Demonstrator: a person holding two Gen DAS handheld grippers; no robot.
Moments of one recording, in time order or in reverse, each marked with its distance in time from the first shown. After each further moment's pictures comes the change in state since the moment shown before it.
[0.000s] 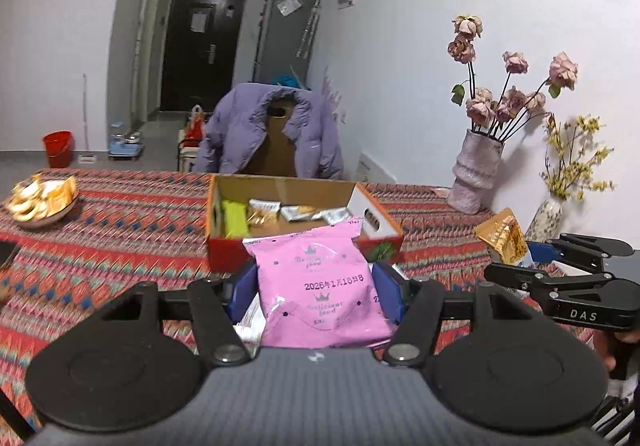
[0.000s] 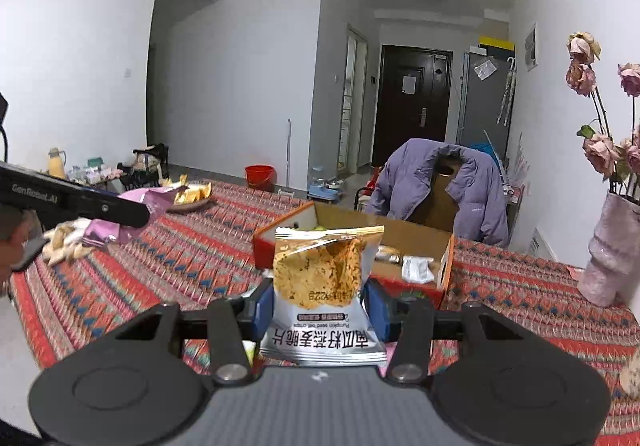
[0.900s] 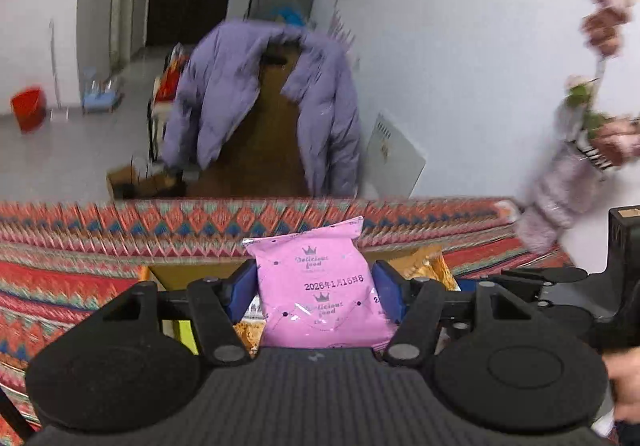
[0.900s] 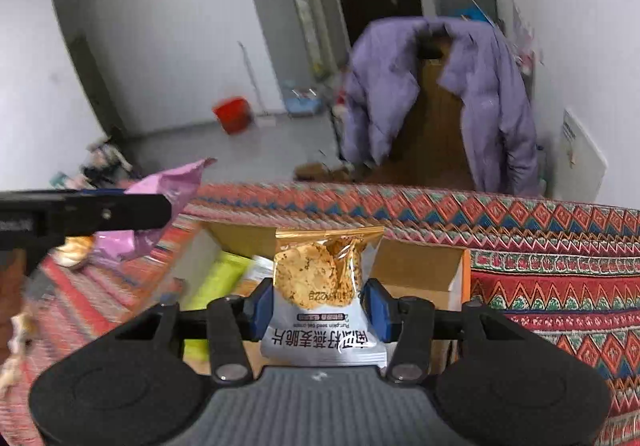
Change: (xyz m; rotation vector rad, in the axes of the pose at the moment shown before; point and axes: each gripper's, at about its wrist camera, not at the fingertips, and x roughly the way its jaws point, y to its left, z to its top) left arm 0.366 0.057 0.159 -0.047 0.258 -0.001; right arm 0.372 -0.167 0.074 0.288 0.377 0.023
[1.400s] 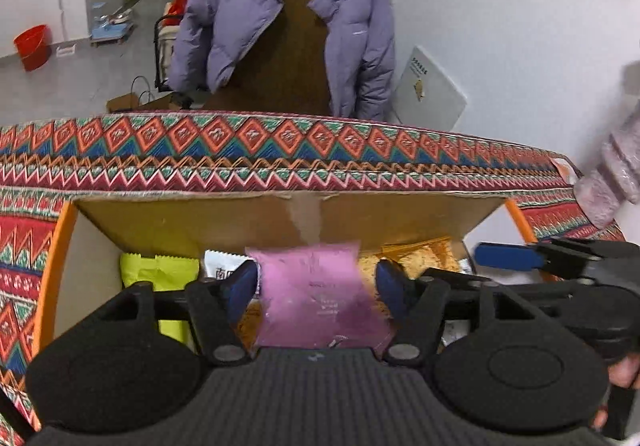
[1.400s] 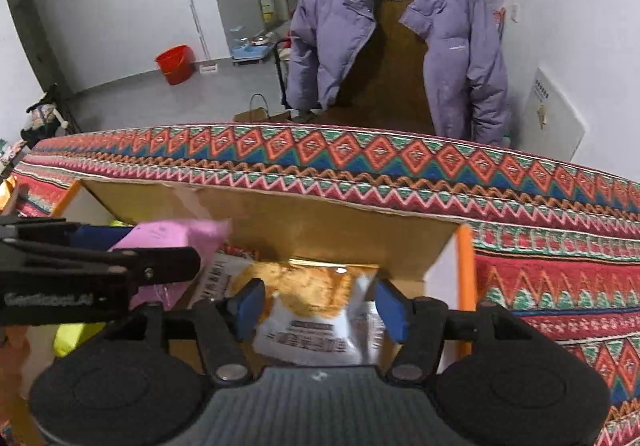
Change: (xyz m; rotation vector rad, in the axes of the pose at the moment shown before) left arm 0.122 0.024 -0.032 -0.063 0.163 0.038; right arm 0.076 -0.018 -0.012 0.020 0.125 -0.124
